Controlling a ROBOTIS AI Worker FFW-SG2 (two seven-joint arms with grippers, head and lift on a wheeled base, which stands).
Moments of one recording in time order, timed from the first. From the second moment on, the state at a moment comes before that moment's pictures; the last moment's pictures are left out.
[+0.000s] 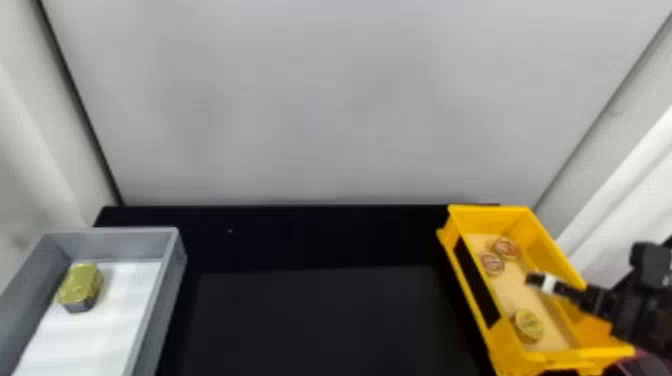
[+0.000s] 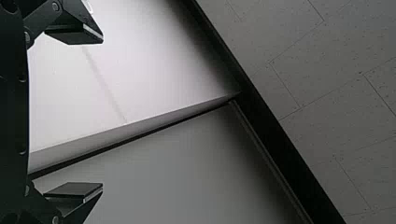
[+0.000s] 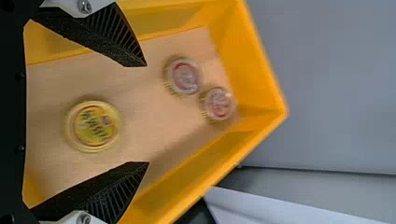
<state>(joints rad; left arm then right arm) -0.18 0.48 0.33 -2.35 -0.01 0.11 0.21 -0.10 -0.45 -0.55 -1.36 -0.28 0.92 0.23</state>
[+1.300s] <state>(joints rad) -0.14 0.47 0.47 -2.37 -0.01 0.08 0.24 -0.56 -0.48 -0.15 -2.37 0.18 0.35 -0.23</state>
